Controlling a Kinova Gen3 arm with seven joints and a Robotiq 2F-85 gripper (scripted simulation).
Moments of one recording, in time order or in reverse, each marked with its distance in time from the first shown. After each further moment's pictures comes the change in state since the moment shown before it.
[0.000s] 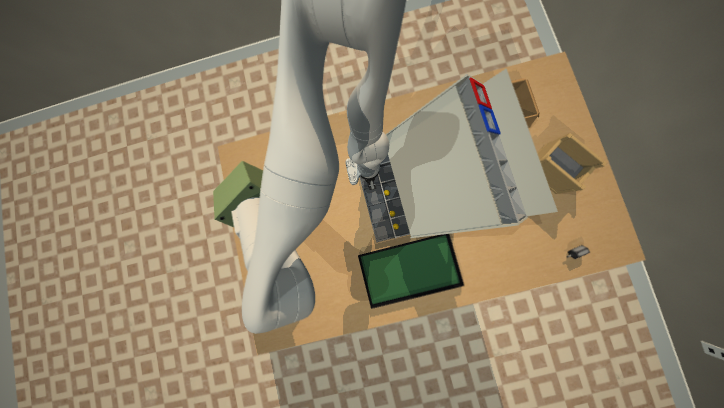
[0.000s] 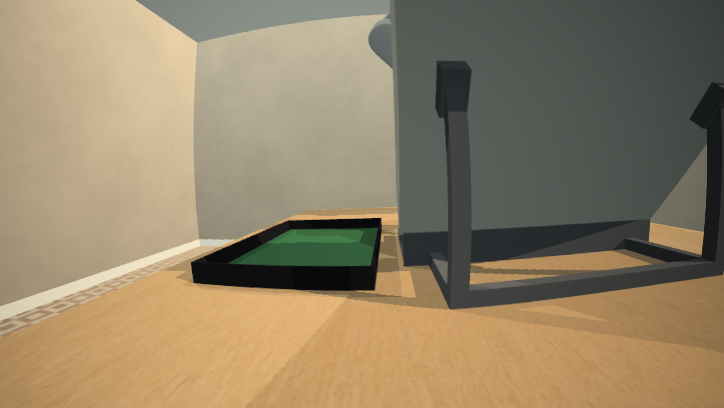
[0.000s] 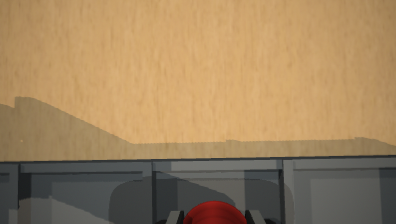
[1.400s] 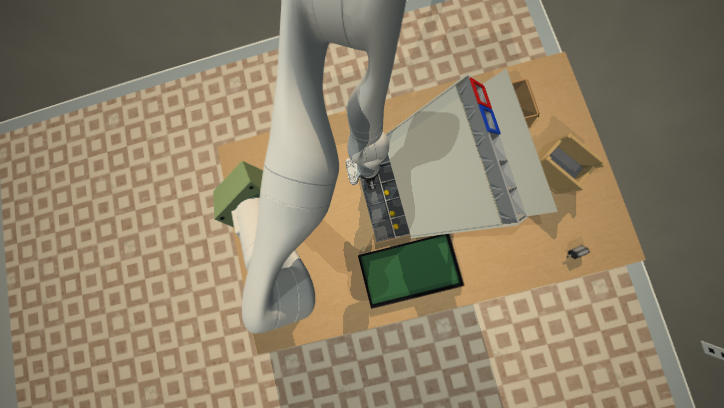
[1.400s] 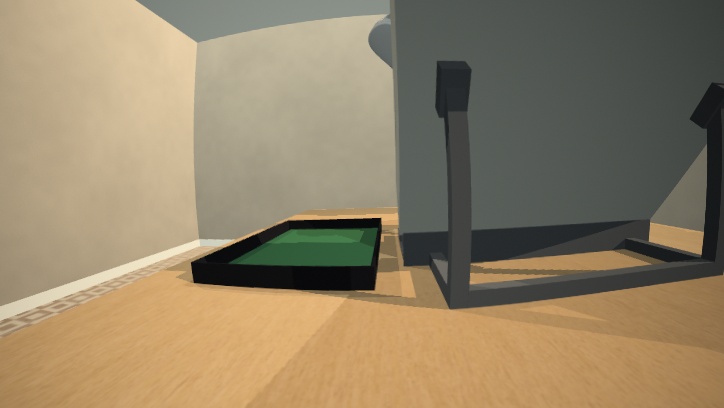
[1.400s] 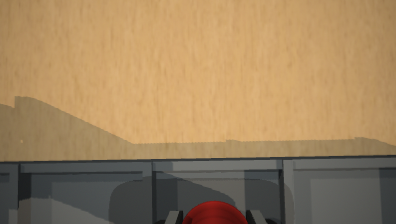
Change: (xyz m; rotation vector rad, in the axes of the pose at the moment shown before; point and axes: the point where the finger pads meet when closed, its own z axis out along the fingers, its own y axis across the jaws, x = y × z) arm 0.000 0.000 0.000 0.000 0.000 0.000
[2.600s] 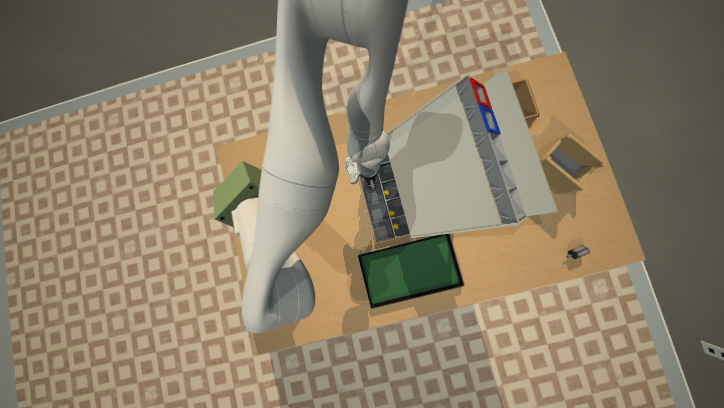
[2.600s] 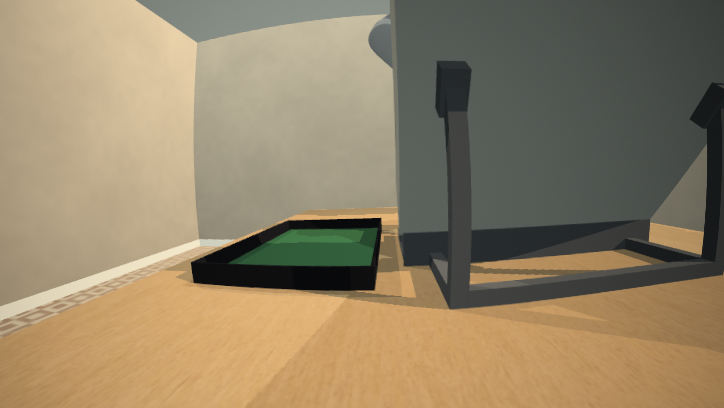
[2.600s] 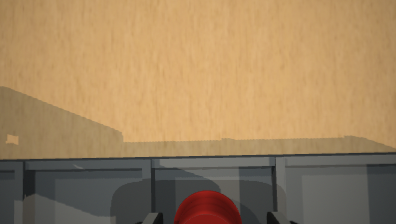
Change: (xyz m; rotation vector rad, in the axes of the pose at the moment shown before) arm -0.001 0.002 -0.008 -0.006 -0.001 0.001
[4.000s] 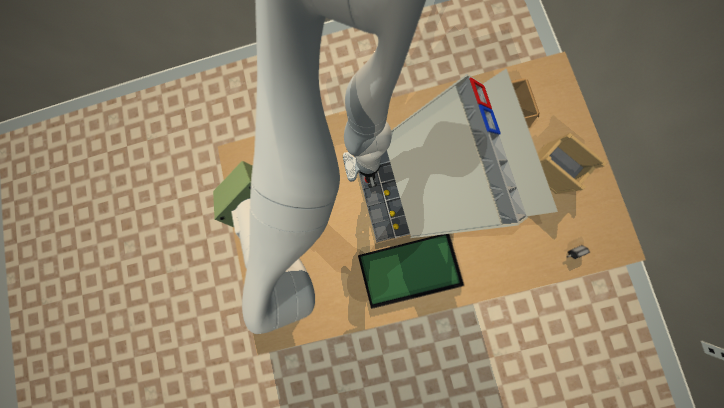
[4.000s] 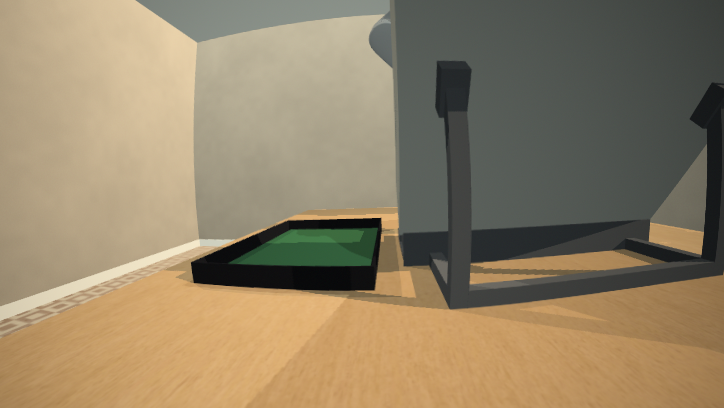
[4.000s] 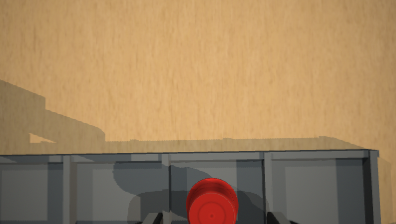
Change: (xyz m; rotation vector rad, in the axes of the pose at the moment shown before) arm 0.002 -0.003 -0.051 0.007 0.002 -0.002
